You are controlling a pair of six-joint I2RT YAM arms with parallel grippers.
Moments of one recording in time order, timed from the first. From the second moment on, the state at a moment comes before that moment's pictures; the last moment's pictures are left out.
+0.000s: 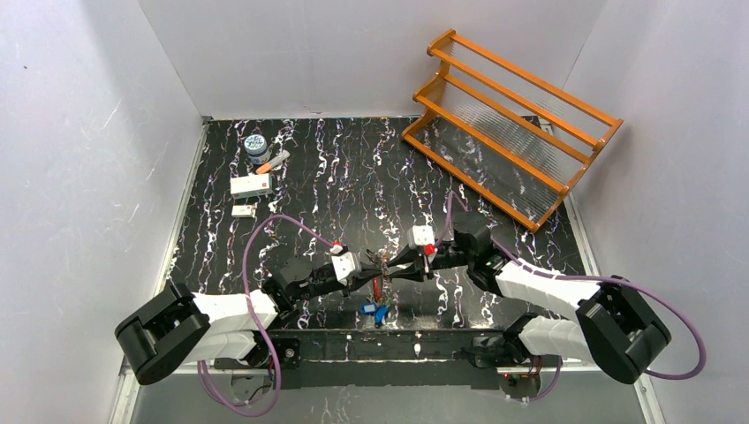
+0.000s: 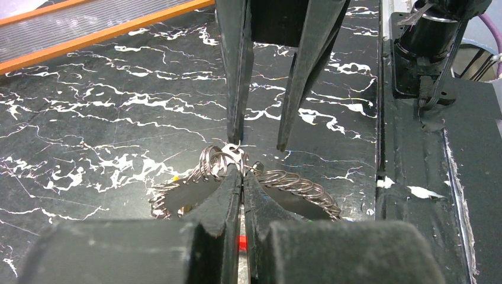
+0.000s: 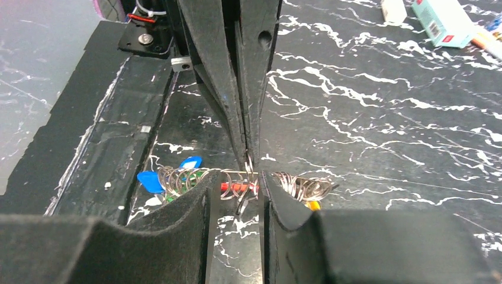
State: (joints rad) left arm -0.88 1.15 0.14 0.94 0.39 0.11; right arm 0.72 1.16 0.43 0.48 -0.96 -0.34
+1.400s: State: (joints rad) left arm -0.89 1.09 0.12 0.97 0.35 0.12; right arm 0.72 1.28 0.52 0.28 -0.95 -0.42
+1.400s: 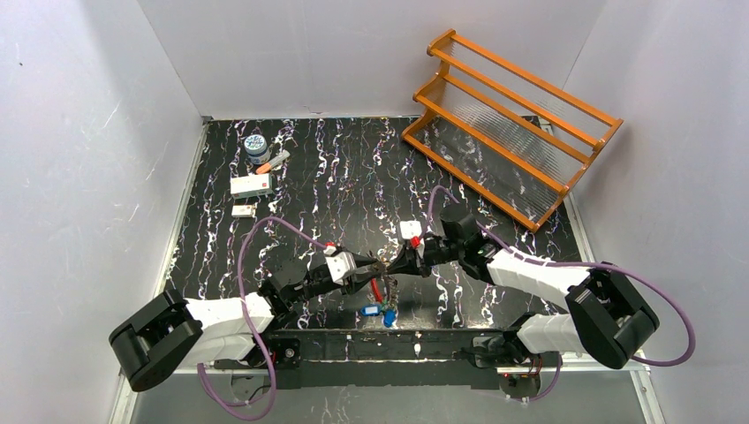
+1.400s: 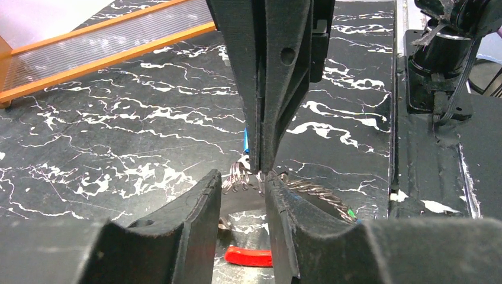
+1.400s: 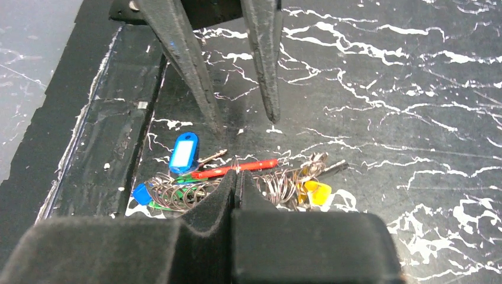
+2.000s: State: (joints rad) left arm -0.89 1.21 0.17 0.93 0.40 0.14; right arm 0.73 1.30 0.60 -0.01 -0.74 -0.48
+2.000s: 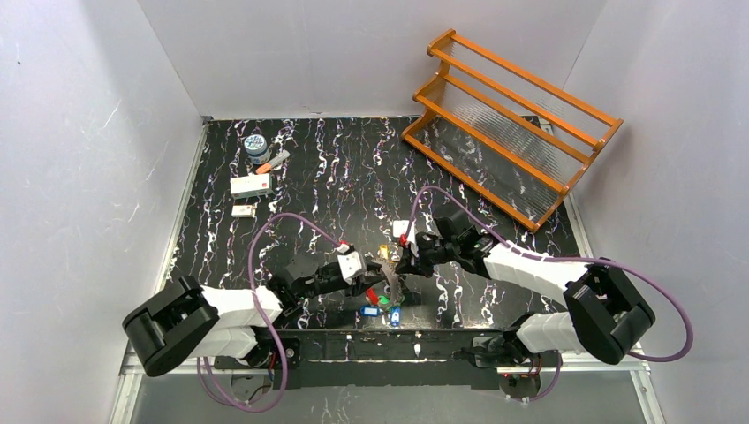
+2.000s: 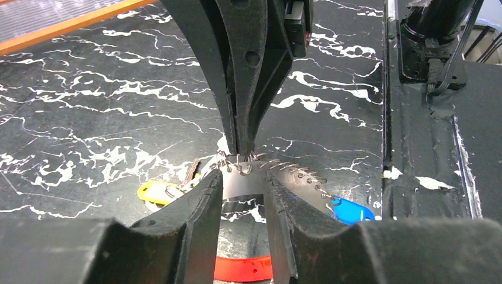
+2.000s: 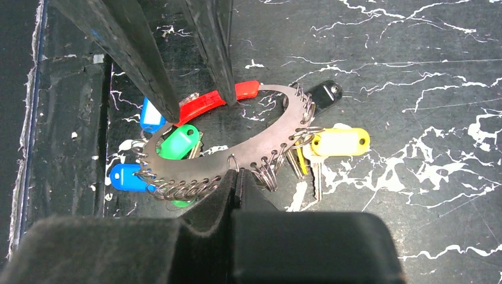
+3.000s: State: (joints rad) left arm -0.91 1.38 0.26 0.88 0.38 0.14; right arm 0.77 1.32 0.63 -0.02 -0.75 -0.49
